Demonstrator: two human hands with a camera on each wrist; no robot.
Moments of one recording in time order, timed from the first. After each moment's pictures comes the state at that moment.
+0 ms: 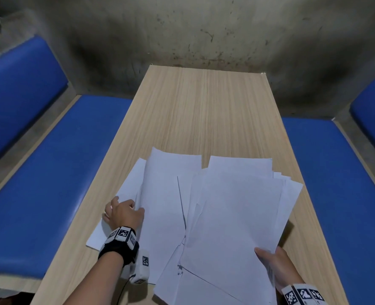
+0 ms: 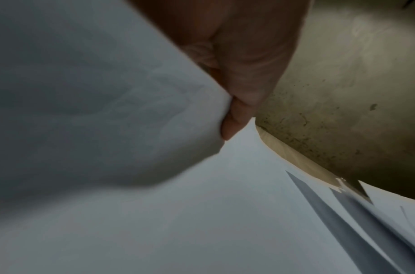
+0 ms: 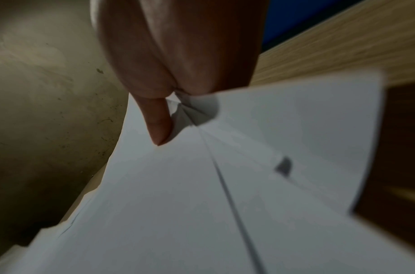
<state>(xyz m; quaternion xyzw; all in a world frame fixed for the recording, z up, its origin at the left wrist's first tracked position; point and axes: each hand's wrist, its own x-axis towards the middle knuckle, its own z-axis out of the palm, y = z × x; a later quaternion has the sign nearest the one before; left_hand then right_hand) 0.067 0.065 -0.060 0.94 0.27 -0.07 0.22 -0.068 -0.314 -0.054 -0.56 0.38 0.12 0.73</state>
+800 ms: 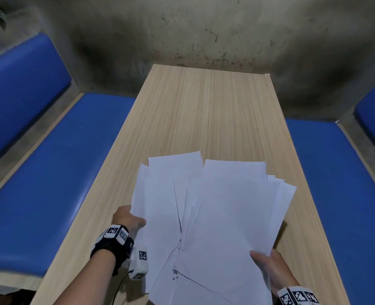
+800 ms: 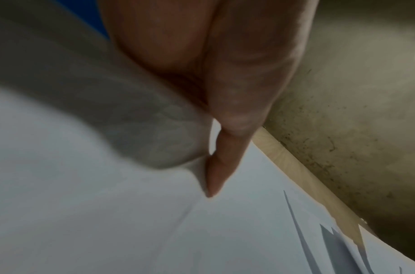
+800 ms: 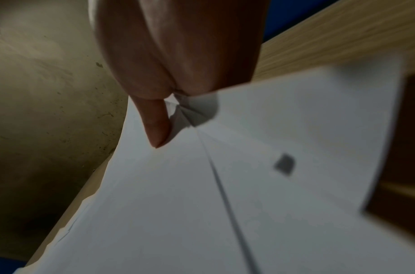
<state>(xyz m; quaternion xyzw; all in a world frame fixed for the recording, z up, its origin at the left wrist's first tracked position) 0.062 0.079 -0.048 0.81 0.31 -0.20 0.46 -0.065 -0.296 -0.045 -0.57 0.35 0.15 0.73</state>
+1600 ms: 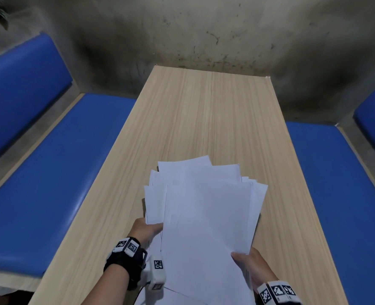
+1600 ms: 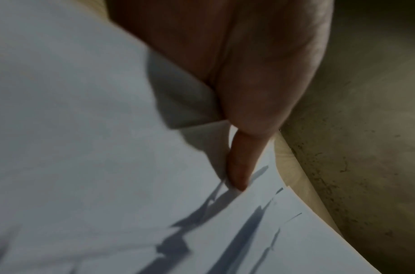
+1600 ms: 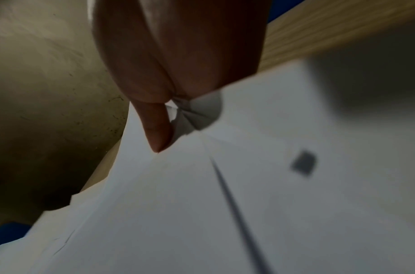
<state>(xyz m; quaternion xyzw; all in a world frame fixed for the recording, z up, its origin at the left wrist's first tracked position) 0.036 0.032 -0.057 0.65 0.28 -0.23 0.66 -0.050 -0.259 -0.049 -0.59 0.33 0.23 0.69</state>
